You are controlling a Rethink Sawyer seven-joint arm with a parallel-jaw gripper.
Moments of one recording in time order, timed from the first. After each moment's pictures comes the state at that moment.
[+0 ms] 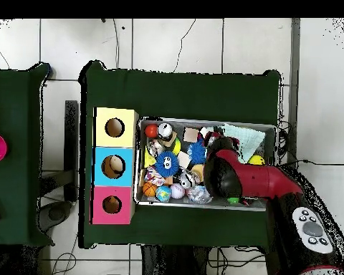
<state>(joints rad) -0.57 -0.60 0.16 1.68 -0.50 -0.07 1.99</state>
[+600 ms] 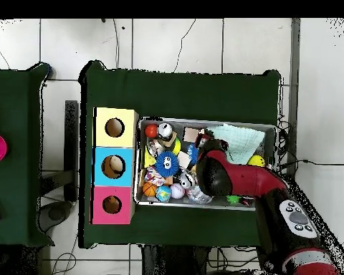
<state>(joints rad) -0.56 -0.51 0.16 1.67 -0.45 -0.11 1.99</state>
